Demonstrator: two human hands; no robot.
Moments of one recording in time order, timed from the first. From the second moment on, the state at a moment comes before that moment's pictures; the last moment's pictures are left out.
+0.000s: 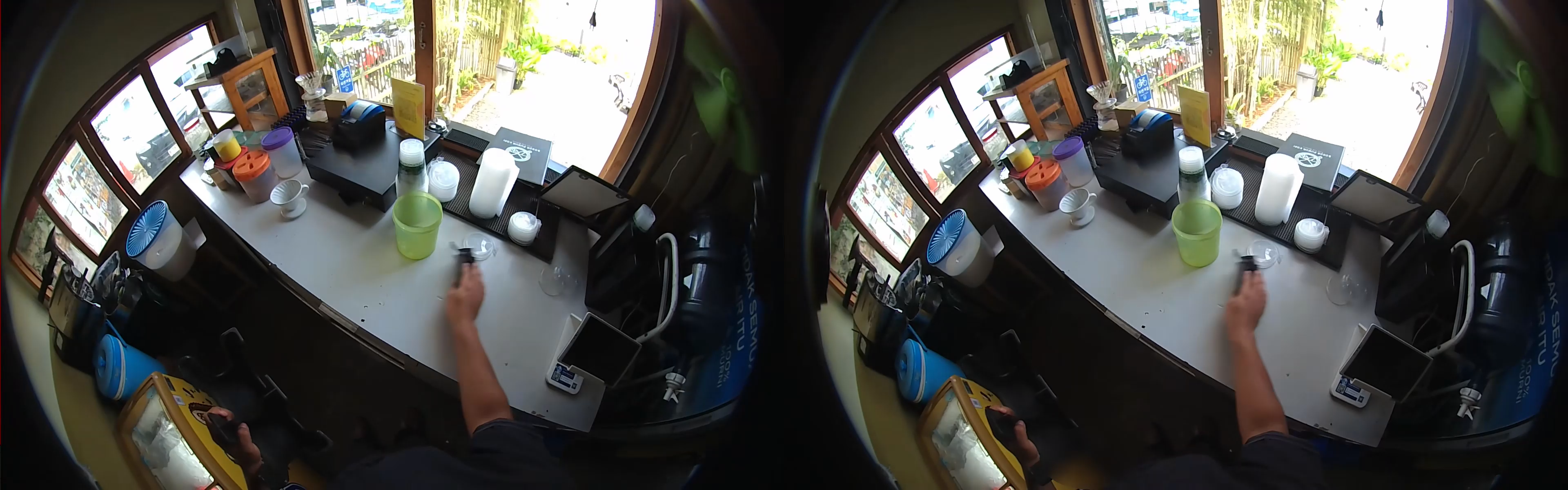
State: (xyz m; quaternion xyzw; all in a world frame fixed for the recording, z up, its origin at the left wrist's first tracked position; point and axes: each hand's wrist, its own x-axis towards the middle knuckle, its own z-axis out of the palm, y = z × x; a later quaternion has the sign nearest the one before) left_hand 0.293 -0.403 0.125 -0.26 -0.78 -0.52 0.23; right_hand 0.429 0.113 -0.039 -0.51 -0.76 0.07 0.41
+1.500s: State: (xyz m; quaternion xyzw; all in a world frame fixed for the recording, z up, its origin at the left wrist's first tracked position) left_hand 0.050 -0.119 0.149 -0.78 -0.48 -0.41 0.05; right_hand 0.242 -0.069 0.142 -0.28 -0.83 0.47 0.12
